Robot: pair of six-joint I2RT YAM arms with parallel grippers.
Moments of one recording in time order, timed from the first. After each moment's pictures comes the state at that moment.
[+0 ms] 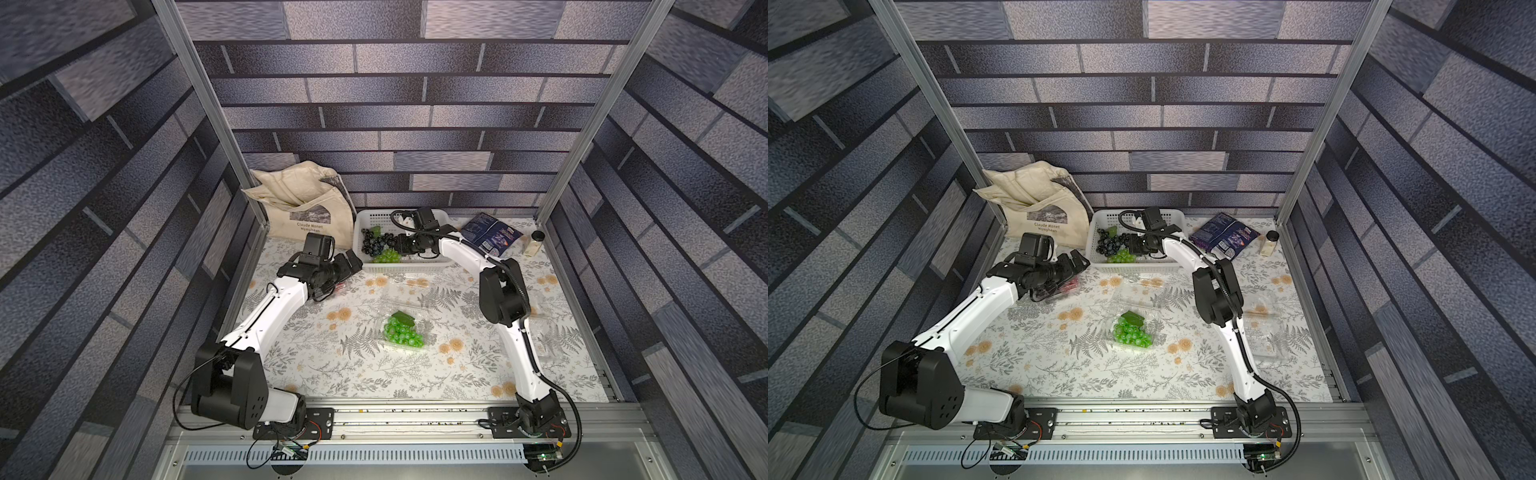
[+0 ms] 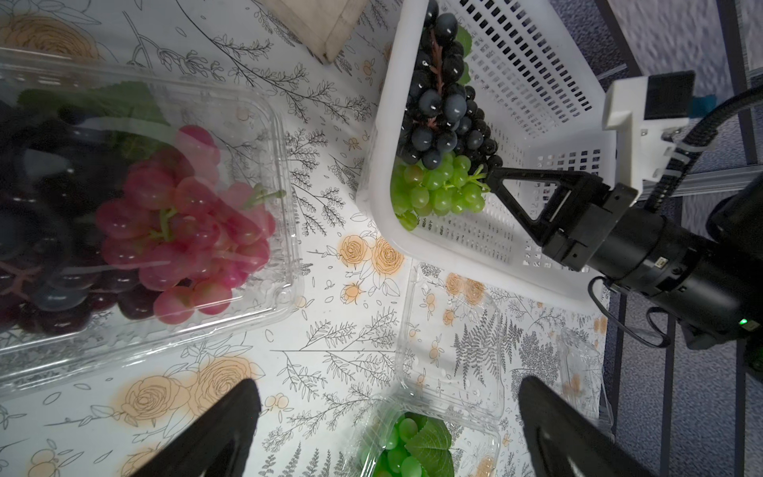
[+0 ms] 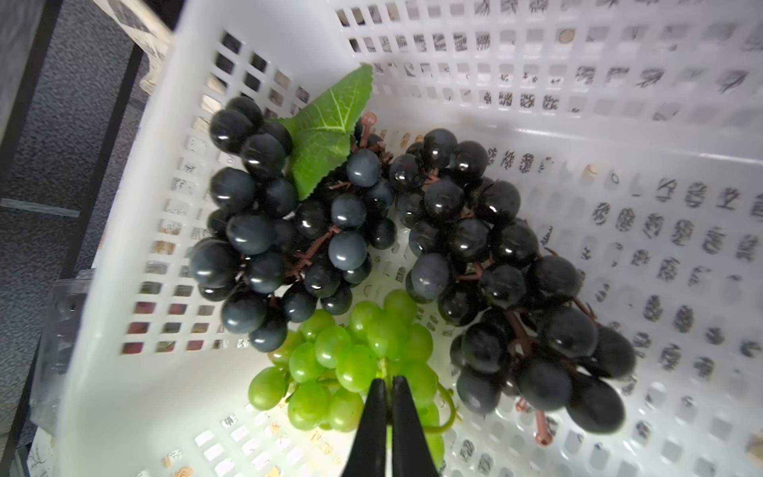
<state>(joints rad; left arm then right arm) -0.22 1.40 1.09 -0.52 0.26 -0.71 0.50 2.36 2.06 -0.52 -0.35 0.32</state>
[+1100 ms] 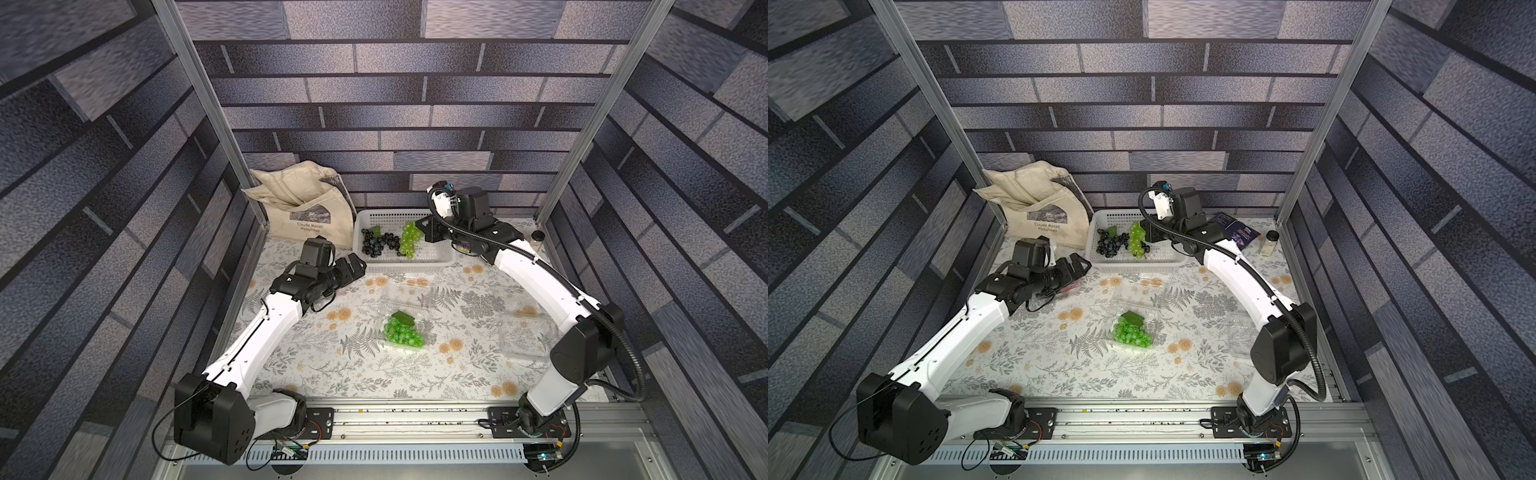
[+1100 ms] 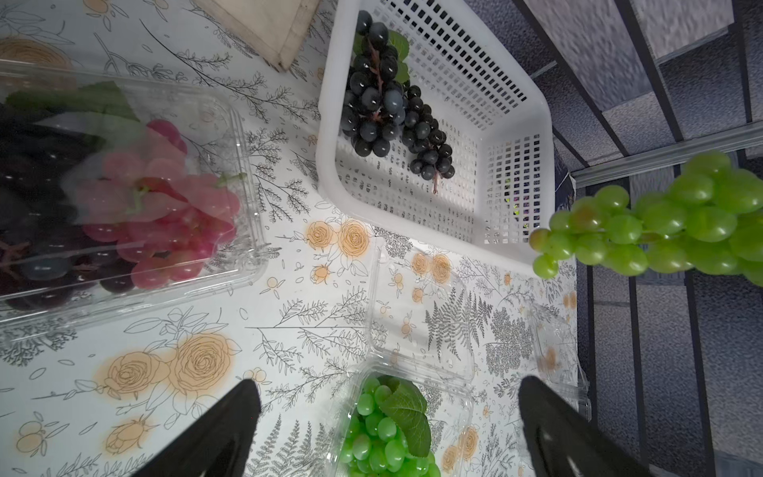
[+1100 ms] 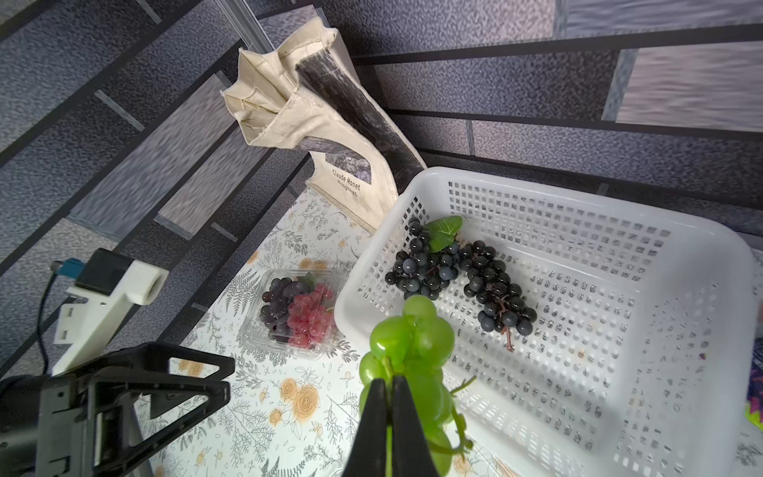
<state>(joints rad) -0.31 1.23 1.02 -0.52 0.23 -0.72 0.51 1.64 1.61 -0.46 -0.32 0.23</state>
